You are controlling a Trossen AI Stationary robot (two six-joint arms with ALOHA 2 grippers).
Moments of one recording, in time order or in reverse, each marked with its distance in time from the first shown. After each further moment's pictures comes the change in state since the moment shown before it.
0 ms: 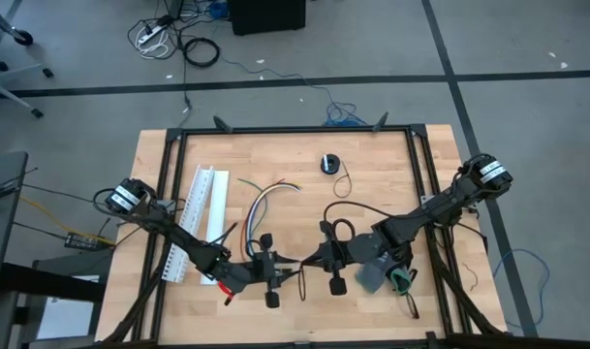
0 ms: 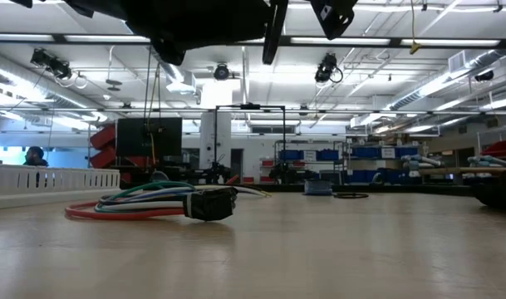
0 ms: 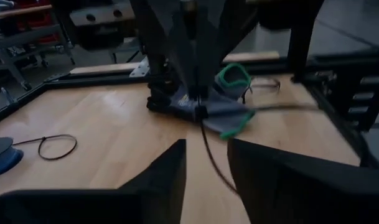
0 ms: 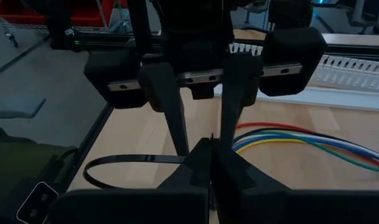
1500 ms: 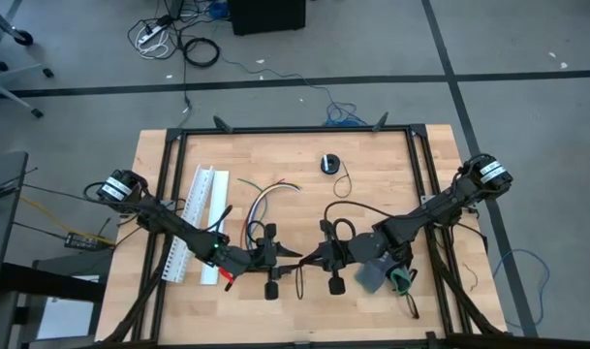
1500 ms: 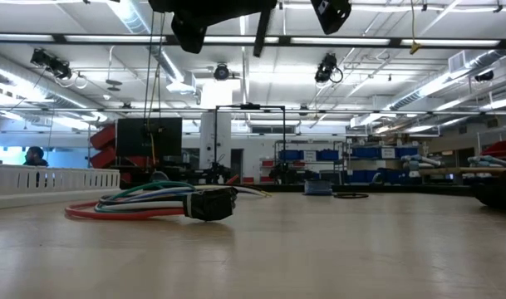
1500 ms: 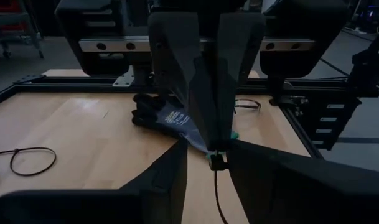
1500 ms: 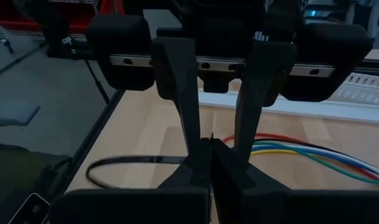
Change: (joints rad) left arm 0.087 -0.102 0.000 -0.037 0.179 -0.052; right arm 0.002 0.000 0.000 0.040 0.023 -0.028
